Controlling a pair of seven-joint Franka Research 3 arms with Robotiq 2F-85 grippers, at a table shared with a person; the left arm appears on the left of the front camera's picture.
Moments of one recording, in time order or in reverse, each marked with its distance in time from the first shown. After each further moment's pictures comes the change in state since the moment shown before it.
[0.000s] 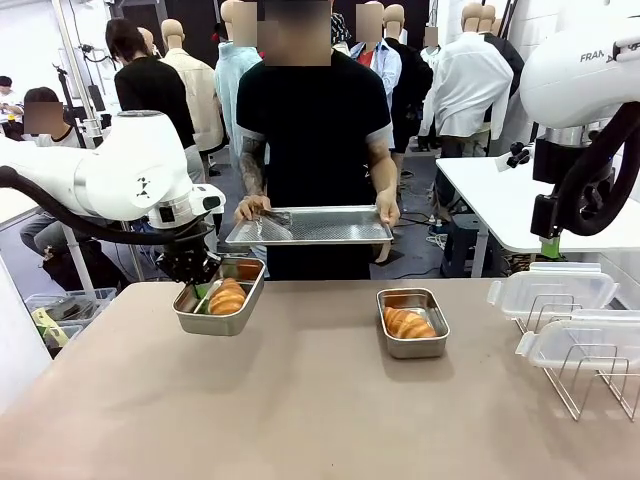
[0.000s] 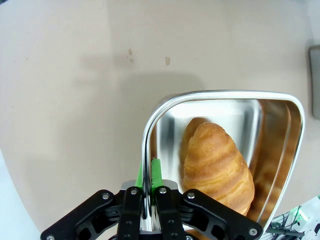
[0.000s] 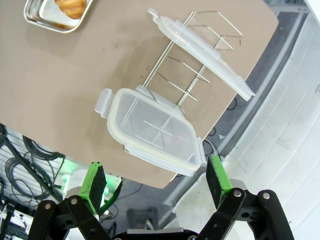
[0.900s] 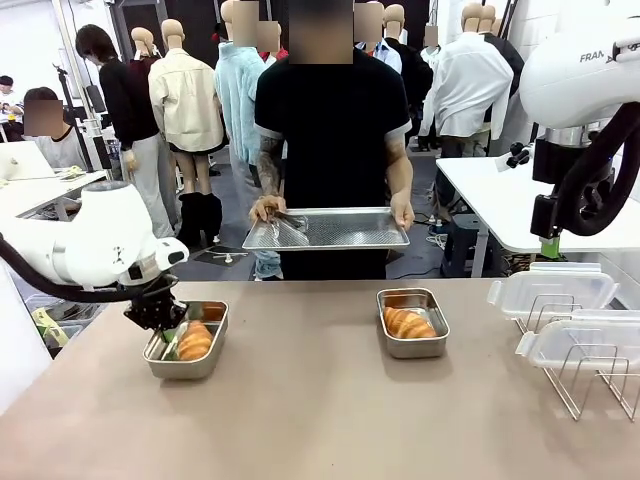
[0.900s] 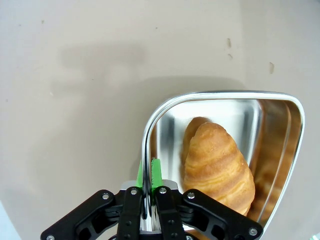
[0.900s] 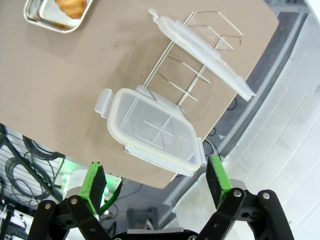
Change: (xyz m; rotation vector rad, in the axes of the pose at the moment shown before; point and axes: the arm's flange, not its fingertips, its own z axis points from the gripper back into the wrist) left arm -0.022 0.092 -0.117 0.007 0.007 0.109; right arm 0.000 0.000 0.000 0.000 0.001 0.001
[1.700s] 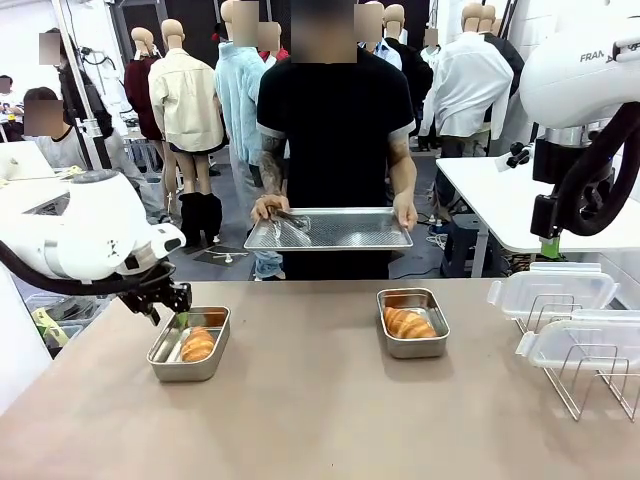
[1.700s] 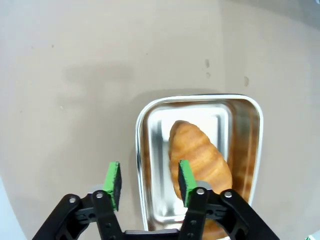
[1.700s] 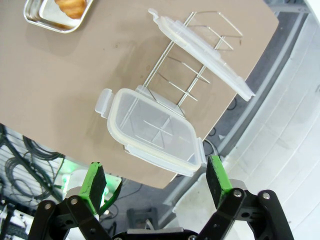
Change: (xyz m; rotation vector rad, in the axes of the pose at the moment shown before) left arm 0.003 -0.005 0.041 -0.014 -0.096 -0.018; right arm 0.000 0.000 0.000 0.000 0.000 0.000
